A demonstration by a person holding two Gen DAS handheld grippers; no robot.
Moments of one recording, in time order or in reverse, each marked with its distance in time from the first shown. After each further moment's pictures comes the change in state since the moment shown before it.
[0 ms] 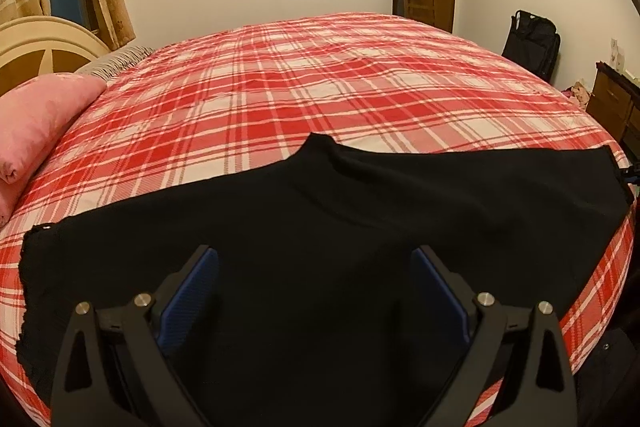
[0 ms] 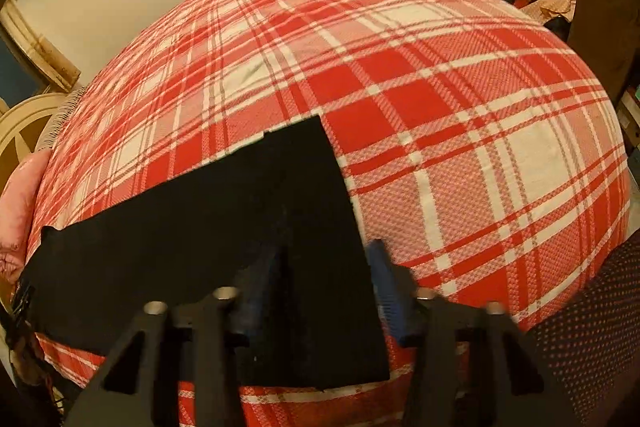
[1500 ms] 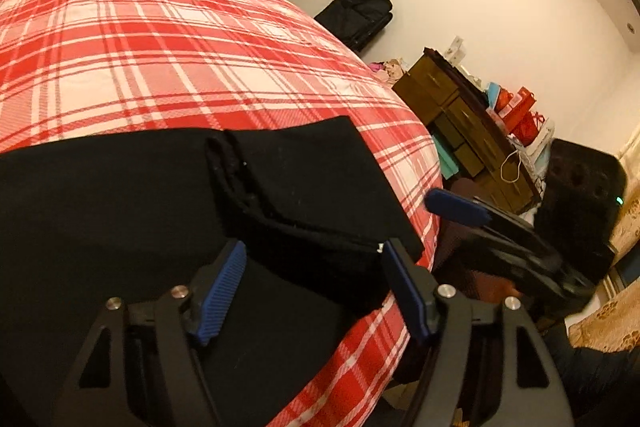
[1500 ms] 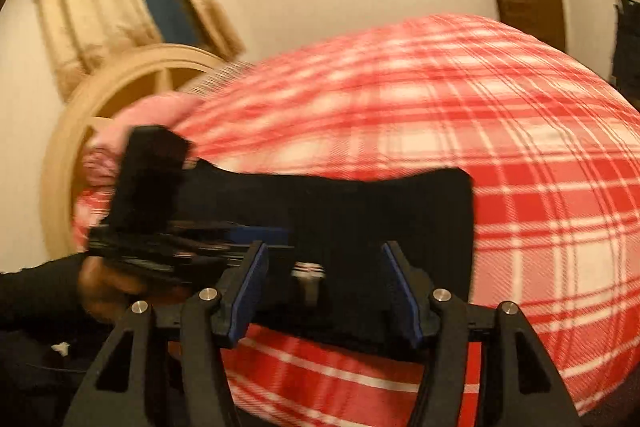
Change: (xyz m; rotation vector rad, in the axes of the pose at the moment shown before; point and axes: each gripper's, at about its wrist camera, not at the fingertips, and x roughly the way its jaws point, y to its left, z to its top) left arm 0.045 -0.223 0.038 -0.044 0.247 -0.850; right arm -0.055 0.184 -0.092 -0.417 -0.214 0.434
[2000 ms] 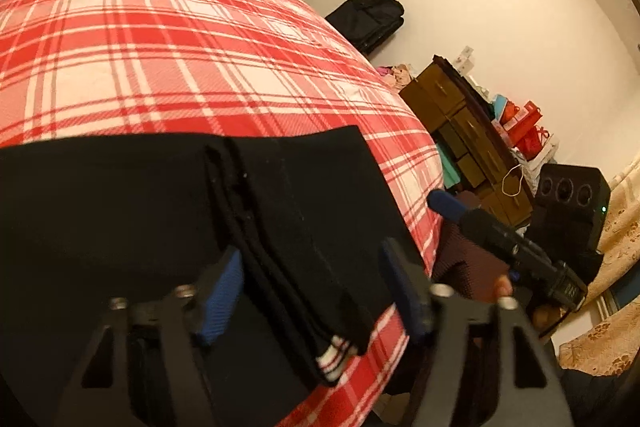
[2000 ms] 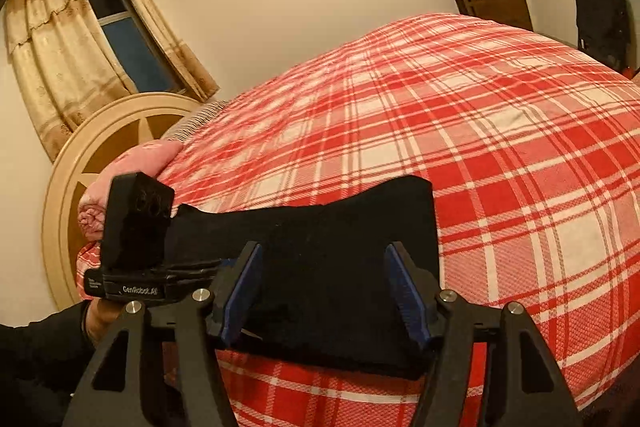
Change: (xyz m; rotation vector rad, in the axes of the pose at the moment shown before) left arm 0.012 0.002 0.011 -0.051 0.014 0.022; right arm -0.003 -0.036 0.000 0.184 -0.071 -0.061
